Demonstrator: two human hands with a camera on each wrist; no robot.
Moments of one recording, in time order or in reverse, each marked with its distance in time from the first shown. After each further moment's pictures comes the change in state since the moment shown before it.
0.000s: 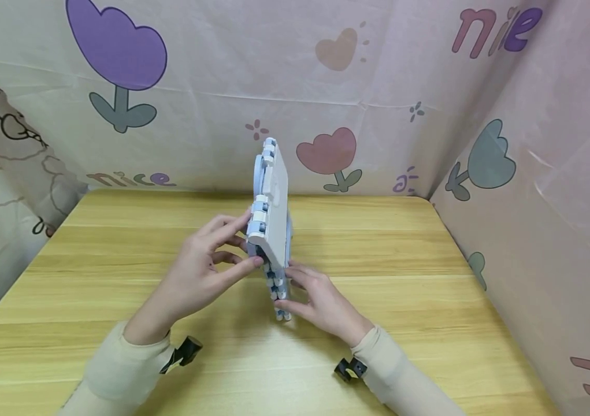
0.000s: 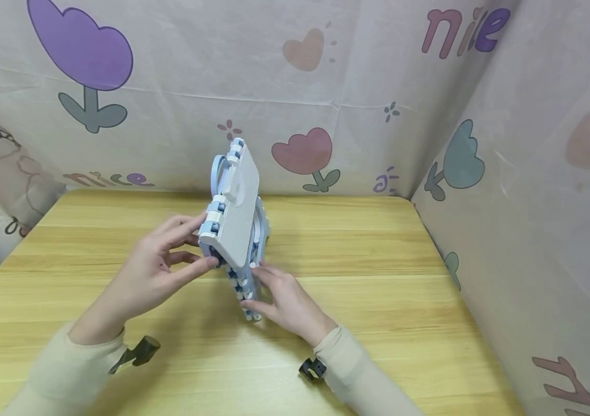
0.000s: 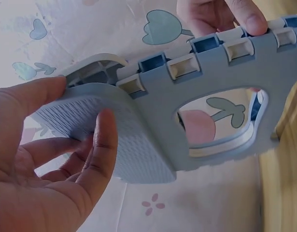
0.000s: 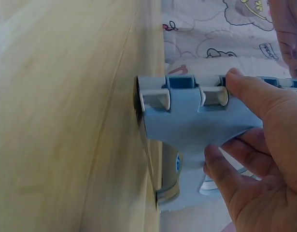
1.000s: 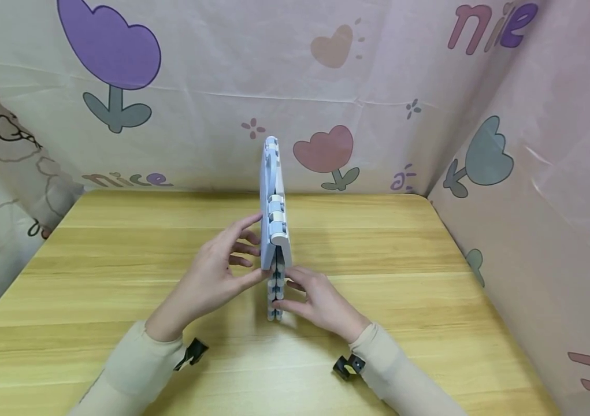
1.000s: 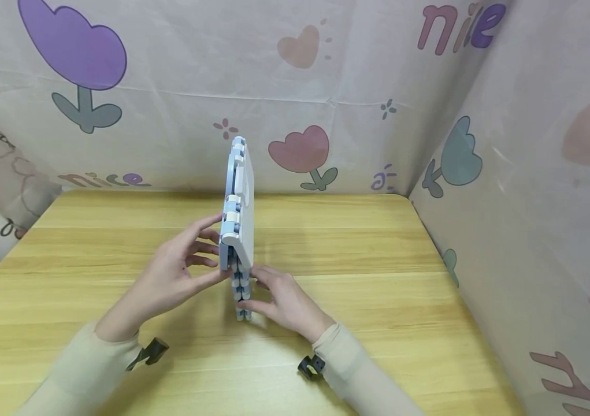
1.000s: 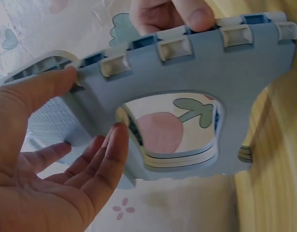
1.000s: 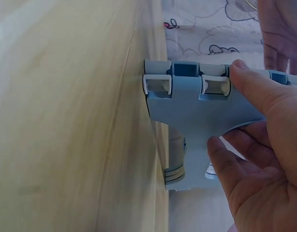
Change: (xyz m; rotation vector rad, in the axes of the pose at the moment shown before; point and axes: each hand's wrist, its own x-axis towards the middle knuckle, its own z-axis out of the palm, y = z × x) left_hand 0.004 -0.019 0.023 0.080 -0.075 -0.062; right_hand 0.002 0.006 0.002 0.089 -0.030 0.011
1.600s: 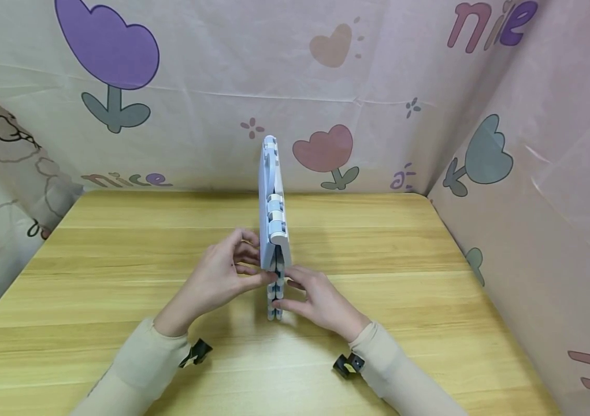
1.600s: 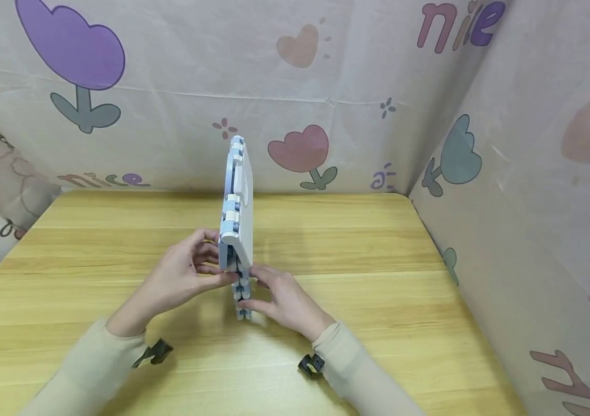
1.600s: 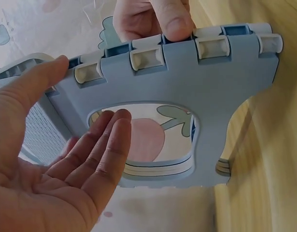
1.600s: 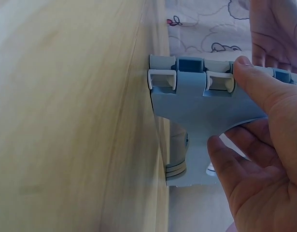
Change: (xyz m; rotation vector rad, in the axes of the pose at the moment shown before) left_hand 0.005 -0.014 0.009 -0.143 -0.072 -0.186; right_hand -0.001 0.003 -0.001 -0.032 0.002 -0.021
